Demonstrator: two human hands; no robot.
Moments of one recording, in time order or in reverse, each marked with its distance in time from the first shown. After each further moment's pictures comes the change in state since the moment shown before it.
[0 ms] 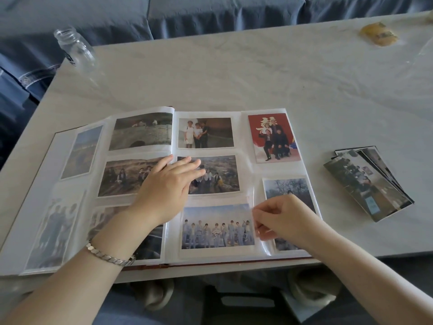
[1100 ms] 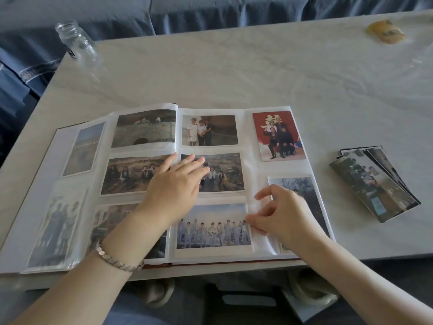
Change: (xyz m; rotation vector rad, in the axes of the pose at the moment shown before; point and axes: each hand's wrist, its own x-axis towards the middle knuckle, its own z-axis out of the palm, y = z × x) left_hand 0.001 0.015 -0.004 0.073 -0.006 -0.018; right_hand 0.008 0.002 0.014 -0.129 0.223 -0.103
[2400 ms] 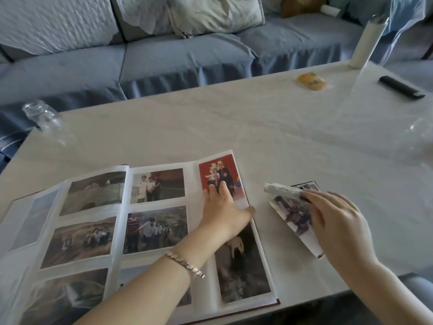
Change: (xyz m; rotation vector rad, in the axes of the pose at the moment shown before) left_hand 0.119 0.159 0.009 -0.553 -0.308 -0.429; right_hand 0.009 0.095 -0.137 -0.495 0.935 -0.552
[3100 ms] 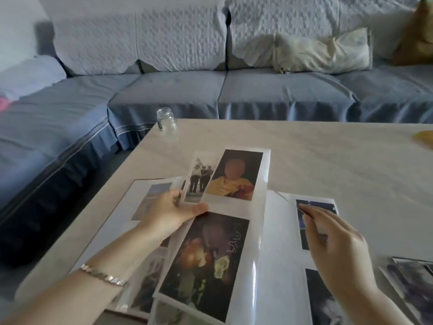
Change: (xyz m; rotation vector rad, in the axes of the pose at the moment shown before) left_hand -0.093 -0.157 -0.189 -0.478 0.458 -0.215; right_hand 0.050 -0.169 0.051 0.495 -0.045 -0.160
